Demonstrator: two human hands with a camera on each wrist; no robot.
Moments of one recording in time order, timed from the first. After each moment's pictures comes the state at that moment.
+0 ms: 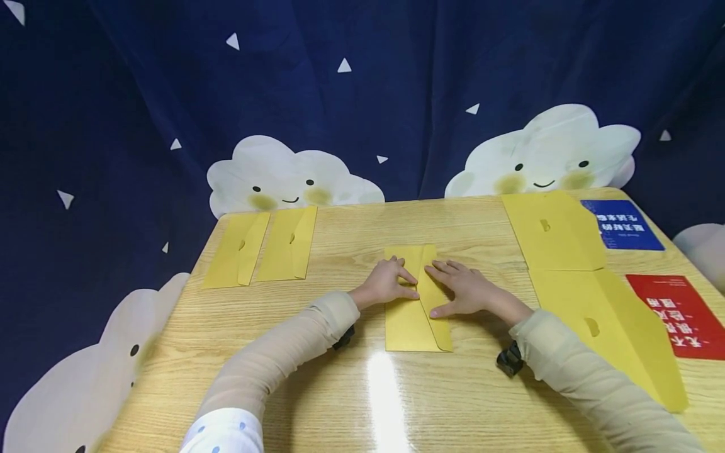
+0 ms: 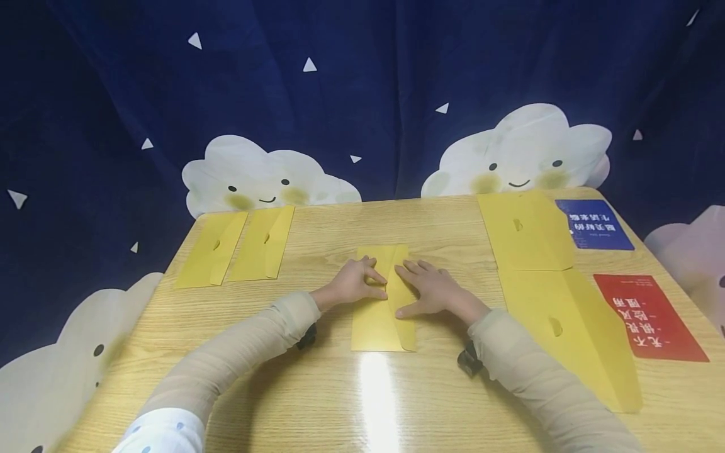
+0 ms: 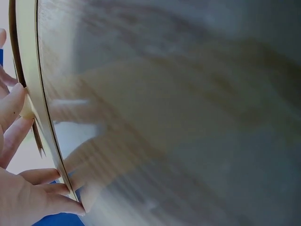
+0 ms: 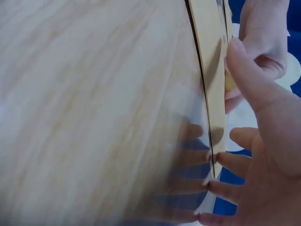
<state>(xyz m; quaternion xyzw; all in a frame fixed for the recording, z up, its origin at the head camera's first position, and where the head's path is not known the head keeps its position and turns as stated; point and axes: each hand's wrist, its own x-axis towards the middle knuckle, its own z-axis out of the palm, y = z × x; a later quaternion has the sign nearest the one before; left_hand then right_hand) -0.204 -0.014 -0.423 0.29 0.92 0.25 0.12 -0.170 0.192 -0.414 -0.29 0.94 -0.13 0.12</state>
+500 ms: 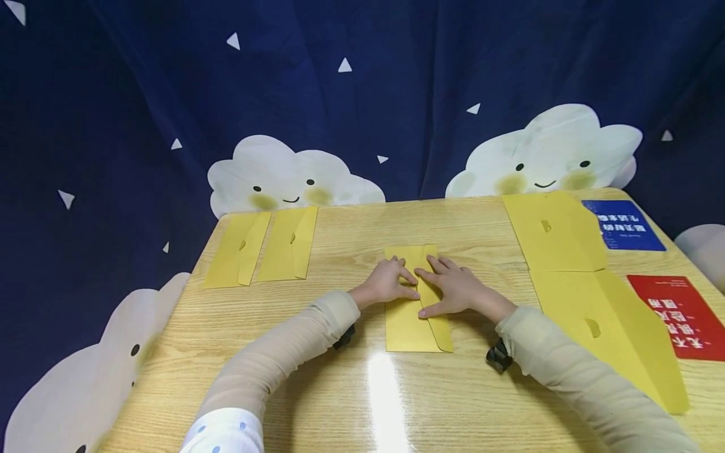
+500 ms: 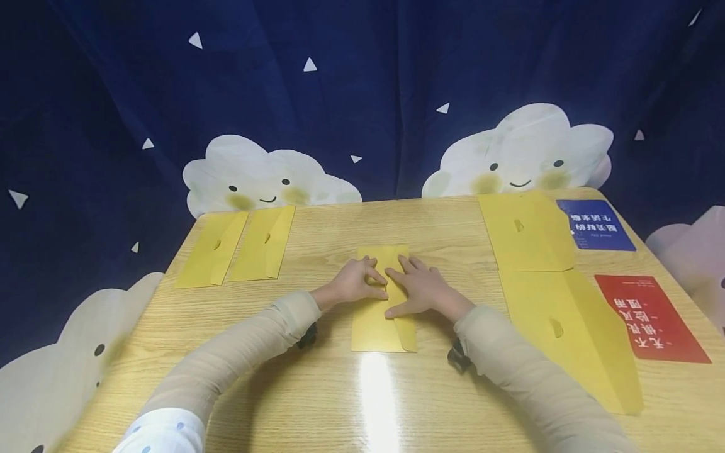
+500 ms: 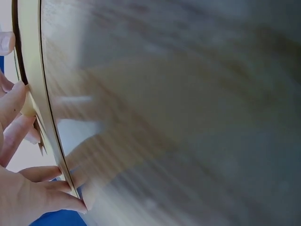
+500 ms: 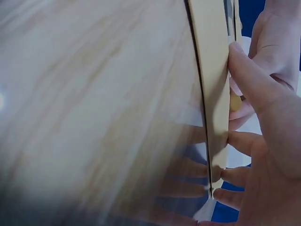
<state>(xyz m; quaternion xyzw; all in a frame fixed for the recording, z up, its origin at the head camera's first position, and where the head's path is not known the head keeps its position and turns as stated) -0.206 -0.014 -0.420 0.31 0.91 0.24 0.12 -0.174 0.173 -0.411 -0.27 0.95 -0.11 0.12</state>
